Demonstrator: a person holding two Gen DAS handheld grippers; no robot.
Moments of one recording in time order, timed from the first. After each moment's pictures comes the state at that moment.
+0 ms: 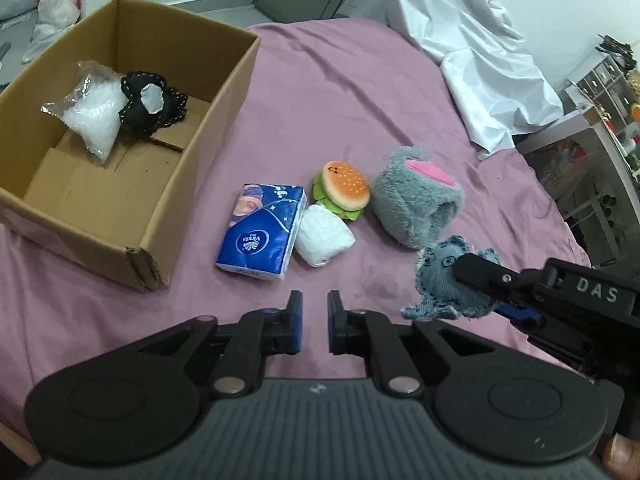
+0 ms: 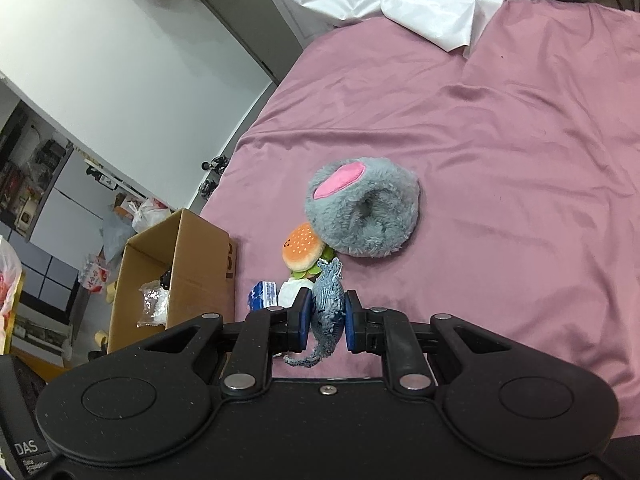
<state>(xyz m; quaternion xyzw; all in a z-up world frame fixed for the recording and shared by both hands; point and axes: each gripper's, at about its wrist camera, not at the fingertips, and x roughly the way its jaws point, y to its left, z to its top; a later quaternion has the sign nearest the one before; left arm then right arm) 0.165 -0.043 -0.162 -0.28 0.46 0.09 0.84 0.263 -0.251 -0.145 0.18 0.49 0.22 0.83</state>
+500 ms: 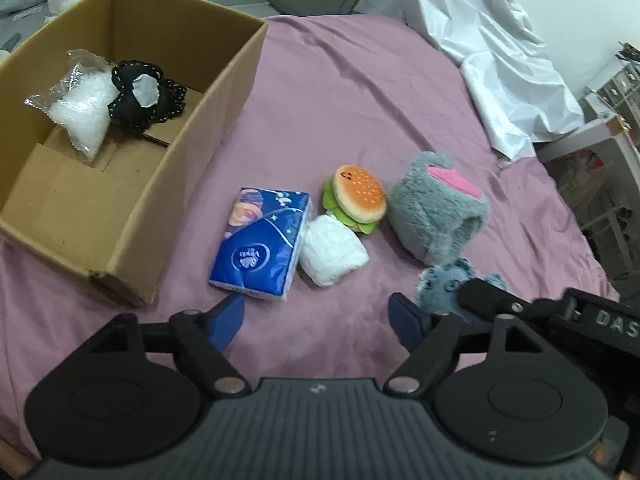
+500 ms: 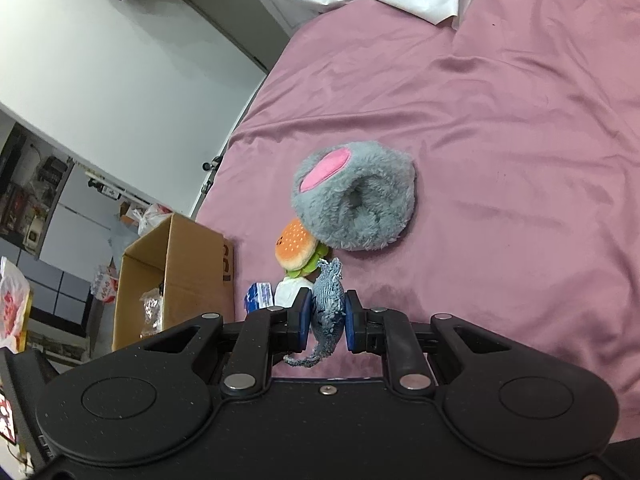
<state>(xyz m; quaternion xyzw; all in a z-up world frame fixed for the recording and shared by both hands) 0.189 -0.042 -0.184 -0.28 0.47 0.11 0.83 0.274 -0.255 -0.164 0.22 0.50 0.21 0.81</state>
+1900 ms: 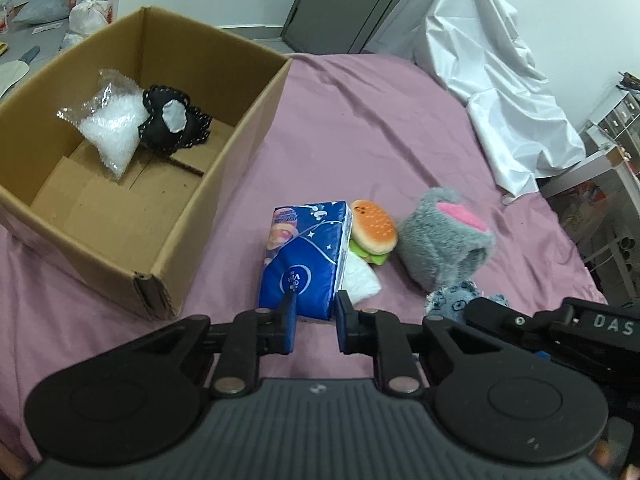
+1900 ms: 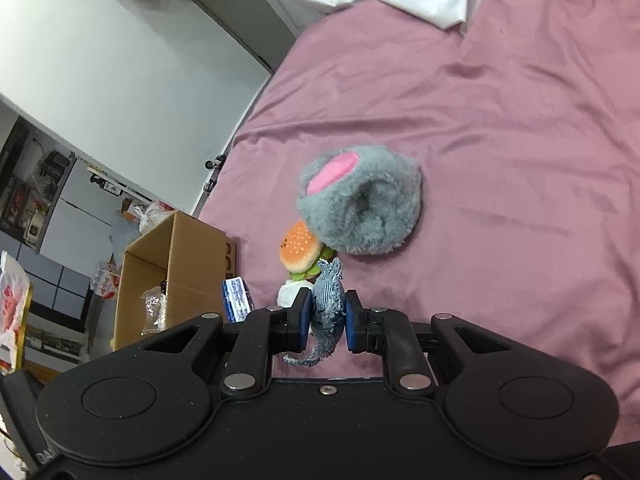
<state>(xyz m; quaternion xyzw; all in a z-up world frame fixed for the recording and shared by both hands) 0.170 -0.040 -0.173 -0.29 0.41 0.14 0.85 0.275 -0.251 -0.157 0.21 0.50 0.22 0.81</state>
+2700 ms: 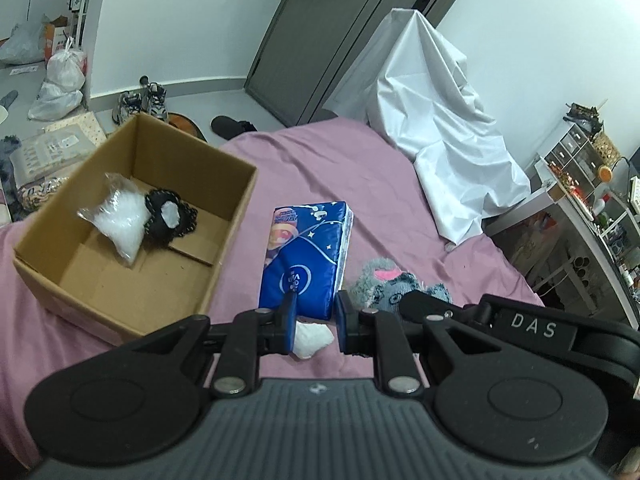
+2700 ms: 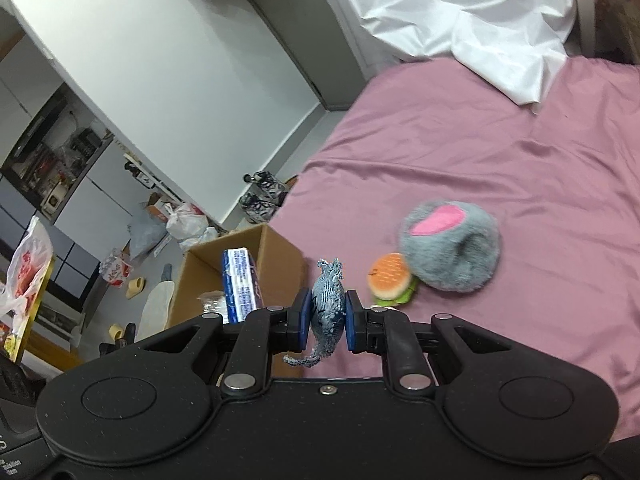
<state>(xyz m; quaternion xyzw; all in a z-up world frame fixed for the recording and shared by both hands) 0.139 -0.019 -0.095 -0.28 0.34 0.10 0.89 0.243 -0.200 -0.090 0.16 0.43 0.27 0.85</state>
